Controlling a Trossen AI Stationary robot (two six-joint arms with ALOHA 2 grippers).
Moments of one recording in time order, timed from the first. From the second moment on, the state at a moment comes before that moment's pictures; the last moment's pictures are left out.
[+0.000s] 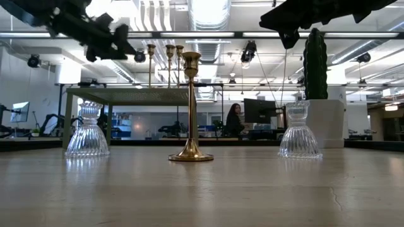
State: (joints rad) left arm 0.79 0.76 0.59 0.14 -0.14 -0.06; right arm -0.21 0.92 0.67 0.03 -0.21 0.15
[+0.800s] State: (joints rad) left arm 0.79 0.36 0.73 -0.93 0.76 -0.17; right arm -0.21 0.92 0.67 0.03 -0.21 0.13
